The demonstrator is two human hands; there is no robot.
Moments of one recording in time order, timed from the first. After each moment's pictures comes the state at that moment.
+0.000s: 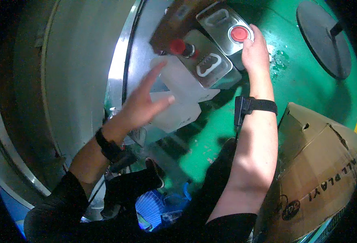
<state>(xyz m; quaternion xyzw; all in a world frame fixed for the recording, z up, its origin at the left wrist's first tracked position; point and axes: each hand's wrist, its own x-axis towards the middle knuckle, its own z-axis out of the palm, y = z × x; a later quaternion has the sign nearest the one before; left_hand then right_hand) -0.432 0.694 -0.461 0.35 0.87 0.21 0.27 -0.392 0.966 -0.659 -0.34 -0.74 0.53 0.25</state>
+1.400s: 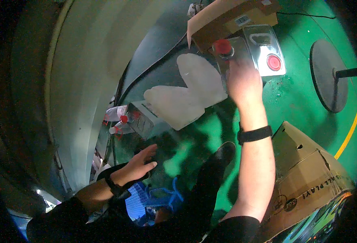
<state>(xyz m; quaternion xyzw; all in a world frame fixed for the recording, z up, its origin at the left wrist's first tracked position) -0.290 0.475 -0.461 -0.02 0.83 0.29 0.47 -0.409 0.874 -0.569 -0.12 -0.97 0.20 0.06</state>
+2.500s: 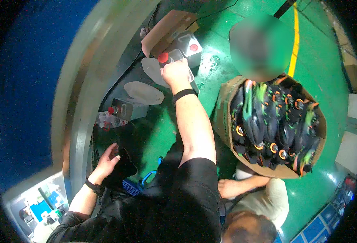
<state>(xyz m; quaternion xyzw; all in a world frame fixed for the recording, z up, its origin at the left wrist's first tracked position) -0.222 0.402 -0.283 0.02 0.85 0.34 0.40 -0.331 0.823 -0.414 -0.10 -0.99 0.07 -0.04</state>
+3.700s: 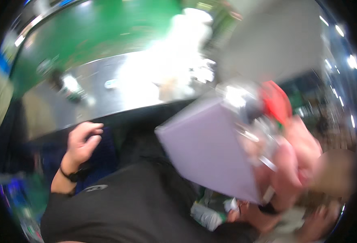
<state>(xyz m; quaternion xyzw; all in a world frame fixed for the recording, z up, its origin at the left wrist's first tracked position) 0.002 -0.032 -0.066 0.12 0.85 0.50 -0.13 -0.044 0.388 0.174 0.32 -0.88 0.31 0.14</state>
